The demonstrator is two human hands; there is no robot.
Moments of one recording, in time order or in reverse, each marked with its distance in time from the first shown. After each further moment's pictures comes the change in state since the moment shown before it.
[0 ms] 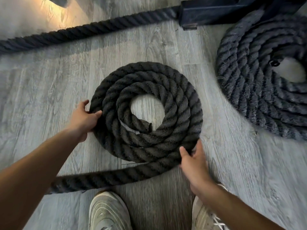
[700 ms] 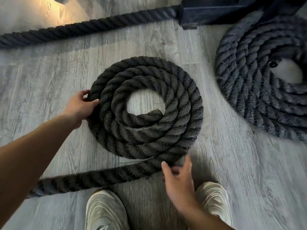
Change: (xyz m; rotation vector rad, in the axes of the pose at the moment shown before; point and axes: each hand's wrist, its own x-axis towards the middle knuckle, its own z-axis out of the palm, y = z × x) left_hand 0.033 0.020 -0.006 0.026 -0.016 0.054; right_hand -0.058 0.019 0.024 -0.107 -0.035 -0.044
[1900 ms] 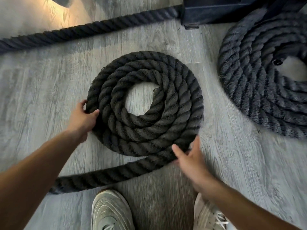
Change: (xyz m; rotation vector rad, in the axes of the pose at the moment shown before) left_hand -0.027 -0.026 0.004 -0.088 0.092 0.000; right_hand 0.038 -0.047 -0.036 0.076 -0.168 0.013
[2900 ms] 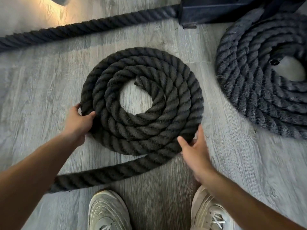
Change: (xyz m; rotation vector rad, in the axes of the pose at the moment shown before) left_hand -0.011 -0.002 -0.002 -0.031 0.043 -0.060; right_hand 0.024 -0.001 -0.010 0.018 0.138 -0.099
